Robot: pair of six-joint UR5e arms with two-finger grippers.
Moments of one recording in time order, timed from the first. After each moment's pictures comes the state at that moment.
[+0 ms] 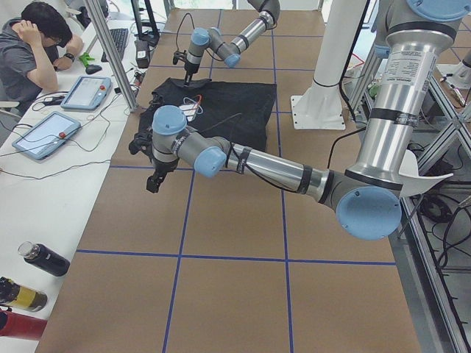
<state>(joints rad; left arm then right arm) -1.41 -1.78 -1.63 -1.90 -2.31 -0.14 0.73 -0.67 1.06 -1.11 1.73 1.08</state>
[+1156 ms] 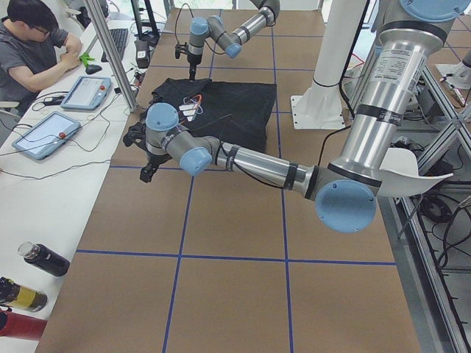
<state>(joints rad) -1.33 -1.88 -1.48 -2.13 -2.30 -0.35 0.82 -0.75 1.29 -1.40 1.90 0.87</state>
